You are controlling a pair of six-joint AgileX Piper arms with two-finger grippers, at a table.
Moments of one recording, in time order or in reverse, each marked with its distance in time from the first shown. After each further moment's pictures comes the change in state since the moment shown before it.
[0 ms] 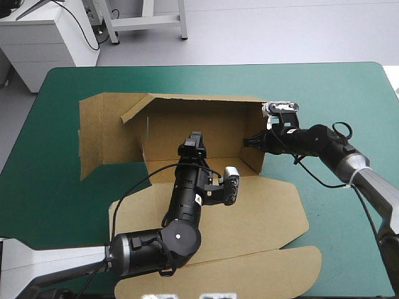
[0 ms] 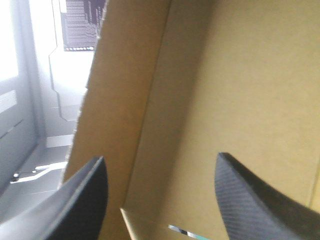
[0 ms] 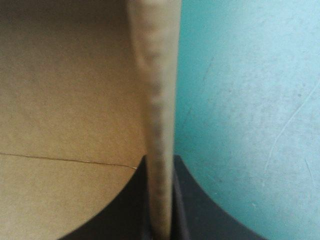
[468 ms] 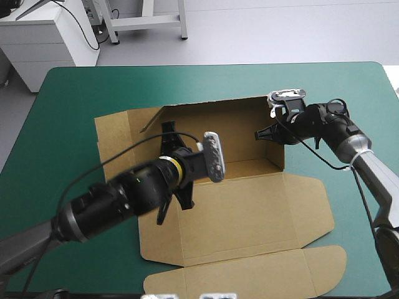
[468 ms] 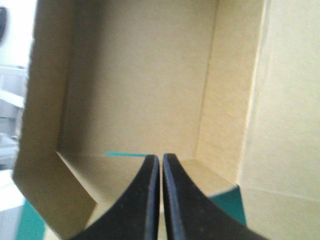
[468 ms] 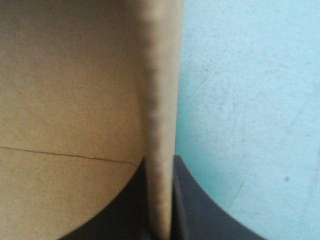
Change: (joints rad) left arm 0.197 -0.120 -0.368 -1.001 -0.037 0.637; right arm -0.006 0.040 -0.251 -0.559 0.309 0.431
